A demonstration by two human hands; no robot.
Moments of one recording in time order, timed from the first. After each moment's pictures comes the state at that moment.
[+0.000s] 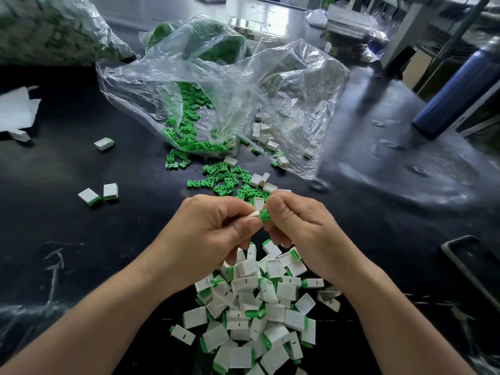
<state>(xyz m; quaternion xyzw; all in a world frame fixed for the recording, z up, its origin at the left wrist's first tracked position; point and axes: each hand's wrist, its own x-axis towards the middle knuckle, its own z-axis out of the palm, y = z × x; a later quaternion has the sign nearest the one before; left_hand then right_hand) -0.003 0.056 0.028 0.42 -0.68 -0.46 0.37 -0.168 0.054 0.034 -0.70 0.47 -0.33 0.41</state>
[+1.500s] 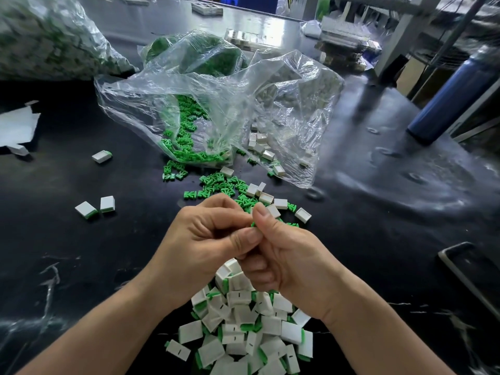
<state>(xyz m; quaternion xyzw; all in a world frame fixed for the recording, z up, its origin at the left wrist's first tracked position) -0.009 0.061 0.031 0.36 -0.59 -0.55 0.48 -0.151 0.065 0.043 -0.42 0.39 -0.27 0.77</state>
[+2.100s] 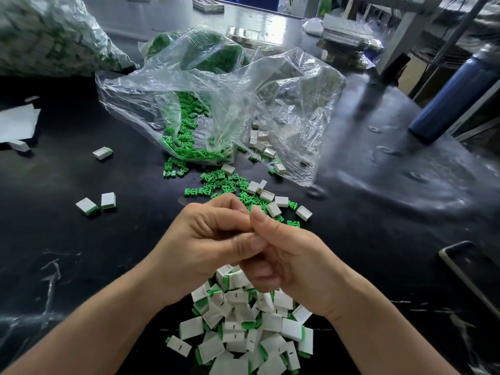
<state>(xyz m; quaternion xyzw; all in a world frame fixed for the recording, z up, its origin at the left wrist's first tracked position) -0.003 0.060 0.033 0.32 -0.62 -0.58 0.43 -0.149 0.066 0.044 -0.45 0.31 -0.28 0.79</state>
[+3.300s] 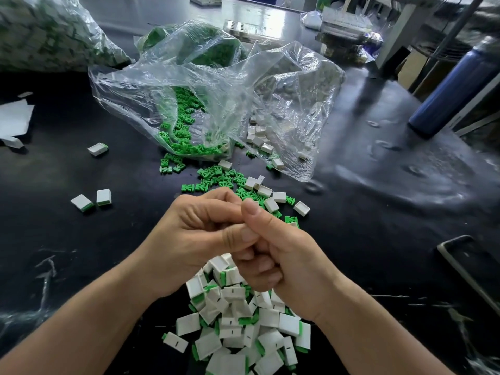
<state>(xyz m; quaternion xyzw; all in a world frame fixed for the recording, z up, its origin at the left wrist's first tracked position) 0.001 0.056 0.032 0.28 -0.62 -0.59 0.44 -0.143 0.072 0.045 -0.45 0.37 -0.30 0.76</state>
